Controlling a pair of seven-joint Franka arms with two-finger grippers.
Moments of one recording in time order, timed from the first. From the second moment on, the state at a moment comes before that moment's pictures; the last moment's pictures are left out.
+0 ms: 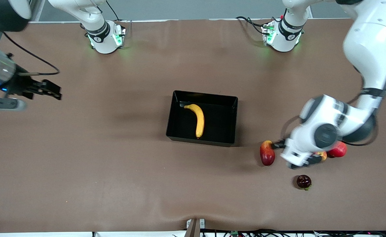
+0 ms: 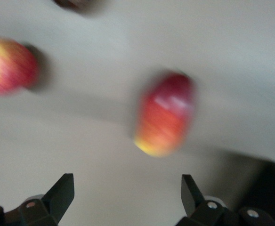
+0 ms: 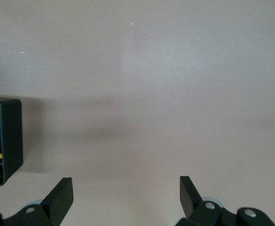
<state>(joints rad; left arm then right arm) 0.29 0.77 -0.84 -1.44 0.55 1.77 -0.84 0.17 0.09 -0.05 -1.53 0.00 1.55 0.13</state>
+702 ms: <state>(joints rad) -0.09 0.83 -0.84 -1.47 0.60 1.99 -0.98 0.20 0.24 -0.05 -1.54 0.06 1.67 0.14</state>
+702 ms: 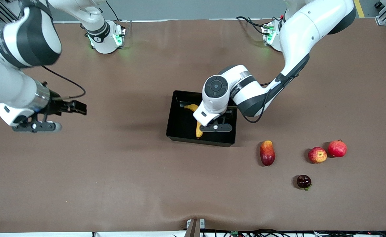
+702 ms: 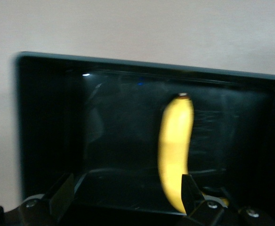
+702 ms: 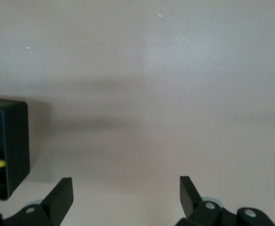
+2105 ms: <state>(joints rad) -0.36 0.92 -0.63 -1.43 0.59 2.19 -0.98 0.34 0.49 -0.05 -1.61 0.17 2.04 0.14</state>
